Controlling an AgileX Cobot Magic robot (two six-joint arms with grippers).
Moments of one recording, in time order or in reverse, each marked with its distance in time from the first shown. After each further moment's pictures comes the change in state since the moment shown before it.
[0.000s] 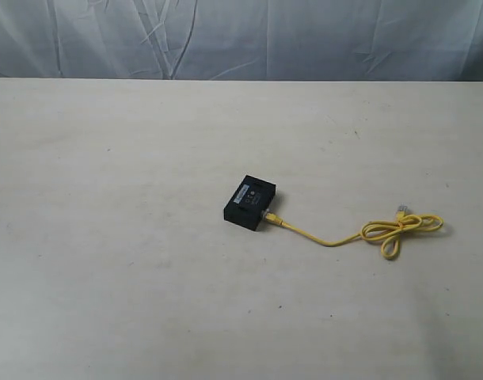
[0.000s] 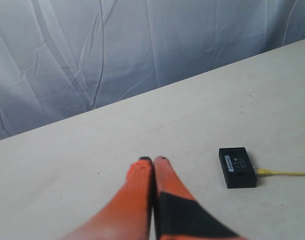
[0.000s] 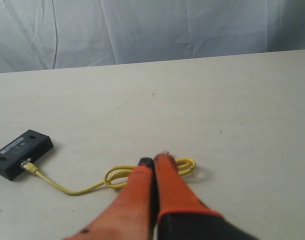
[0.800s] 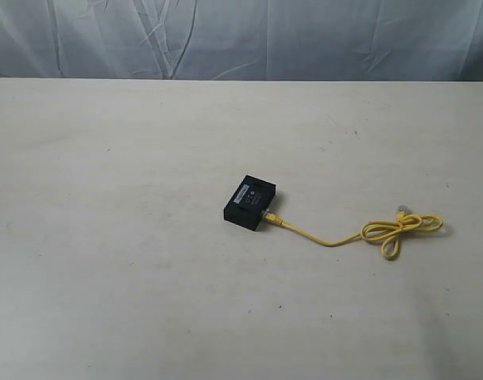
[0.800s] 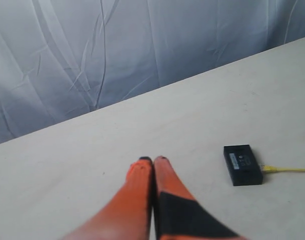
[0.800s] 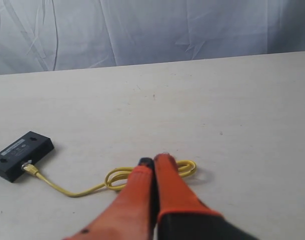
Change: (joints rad) left arm 0.000 -0.004 0.000 0.017 0.000 0.004; right arm 0.000 0.000 0.000 0.002 -0.005 0.000
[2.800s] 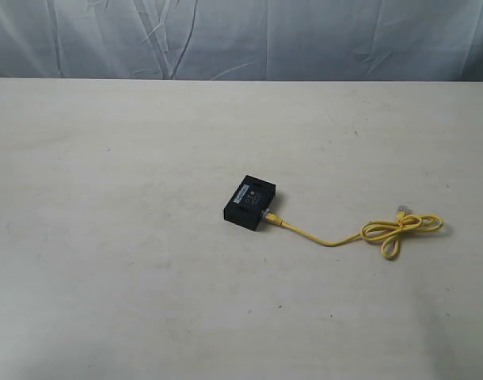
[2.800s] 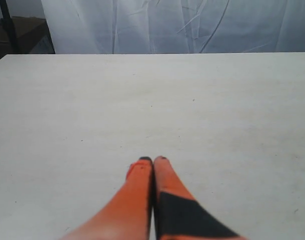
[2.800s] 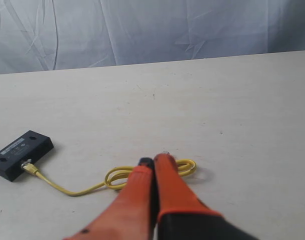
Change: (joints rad) left arm 0.221 -0.513 0.642 0.368 -0.202 -0.474; right arm 0.000 0.000 0.002 0.000 0.000 -0.001
